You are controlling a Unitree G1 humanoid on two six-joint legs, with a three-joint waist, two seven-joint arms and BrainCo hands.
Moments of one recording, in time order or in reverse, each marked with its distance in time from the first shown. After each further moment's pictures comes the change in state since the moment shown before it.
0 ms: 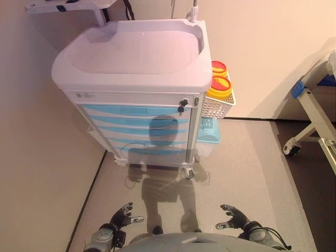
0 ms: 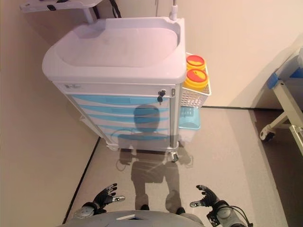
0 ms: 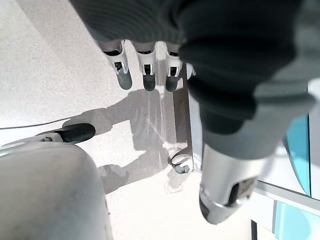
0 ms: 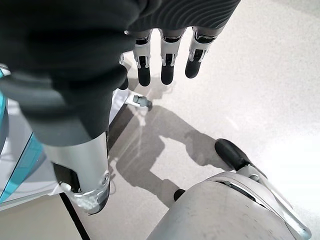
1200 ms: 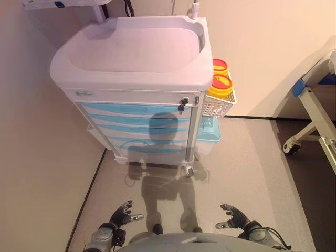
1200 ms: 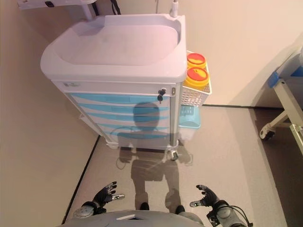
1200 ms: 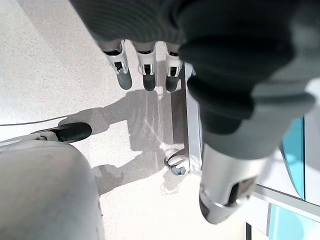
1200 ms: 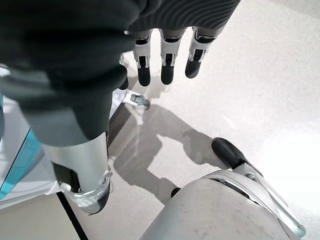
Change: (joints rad) left arm 0.000 0.000 0.000 -0.001 -0.027 -0.025 0.009; right arm -0.002 0.000 -0.001 0.001 0.000 0.000 0.000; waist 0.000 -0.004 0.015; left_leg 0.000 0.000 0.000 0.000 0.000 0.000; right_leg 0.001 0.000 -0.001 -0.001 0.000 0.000
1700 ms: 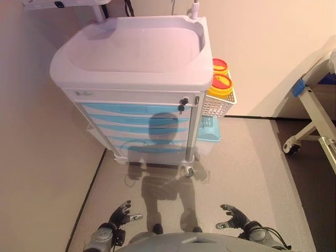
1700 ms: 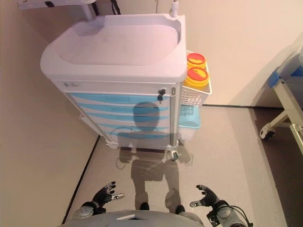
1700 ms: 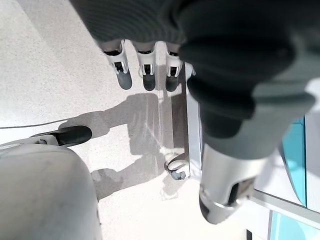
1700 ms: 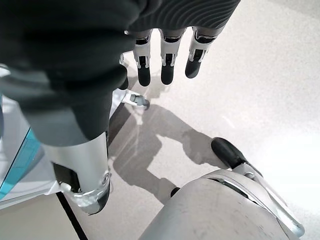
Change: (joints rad) left arm 0.000 0.000 0.009 0.001 -0.025 0.002 0.021; right arm -0.003 -0.003 -0.001 0.000 0.000 0.002 0.000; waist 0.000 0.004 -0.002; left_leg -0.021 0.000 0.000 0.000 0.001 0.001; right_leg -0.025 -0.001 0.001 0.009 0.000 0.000
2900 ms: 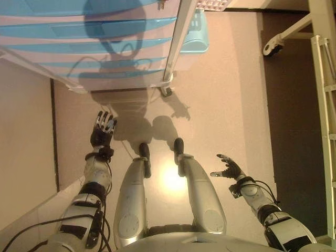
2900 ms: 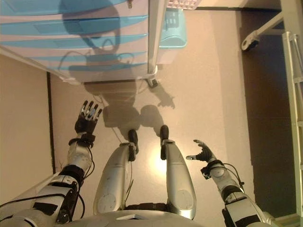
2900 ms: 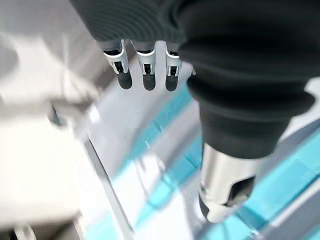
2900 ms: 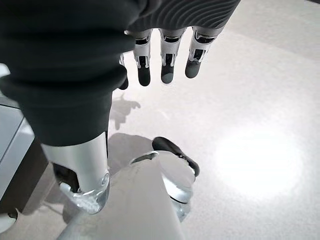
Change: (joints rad) left arm -0.466 0.153 0.127 -0.374 -1.132 0.043 -0.307; right arm -0.234 -0.030 0.044 -0.142 0.093 -0.025 -0.102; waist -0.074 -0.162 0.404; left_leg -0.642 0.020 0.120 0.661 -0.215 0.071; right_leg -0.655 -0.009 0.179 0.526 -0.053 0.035
